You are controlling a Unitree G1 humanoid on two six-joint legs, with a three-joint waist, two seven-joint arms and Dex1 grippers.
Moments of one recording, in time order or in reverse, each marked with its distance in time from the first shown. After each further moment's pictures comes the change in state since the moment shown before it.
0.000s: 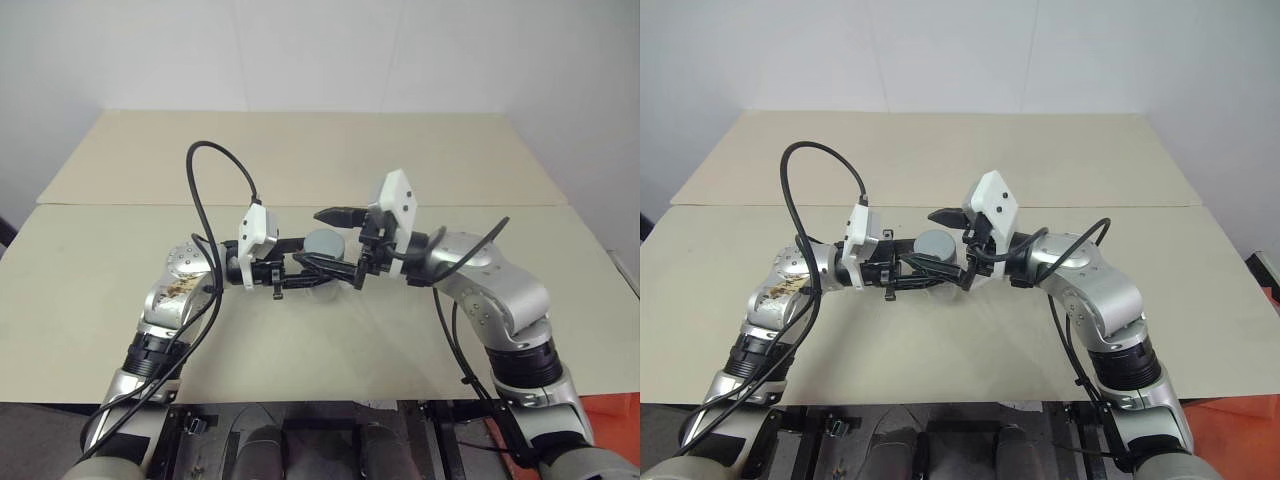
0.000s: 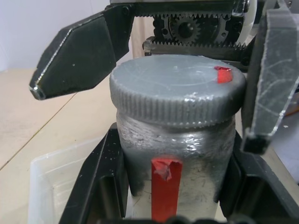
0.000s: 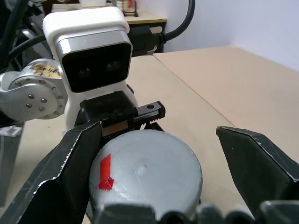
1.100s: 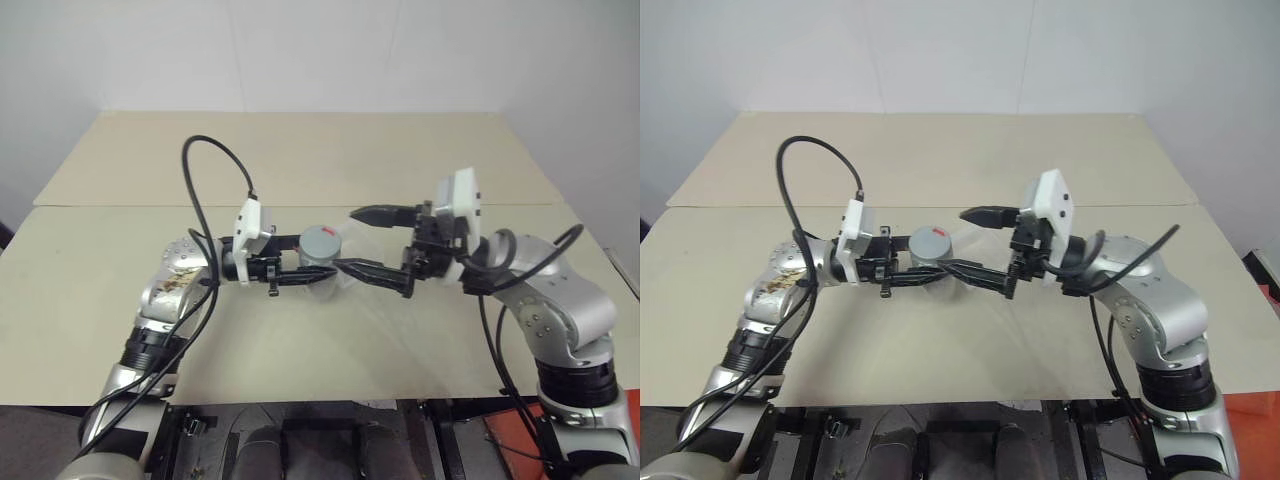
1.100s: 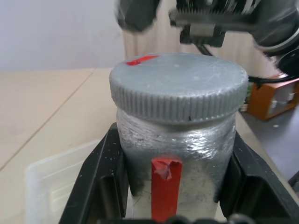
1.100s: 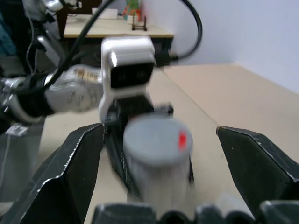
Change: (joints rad) left arm -0.049 -0.014 -0.009 0.091 -0.017 -0.016 -0.039; right arm 0.050 -0.101 -0.106 -0.107 0.104 -0.018 0.045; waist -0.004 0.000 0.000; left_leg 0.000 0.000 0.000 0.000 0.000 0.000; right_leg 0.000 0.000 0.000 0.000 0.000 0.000
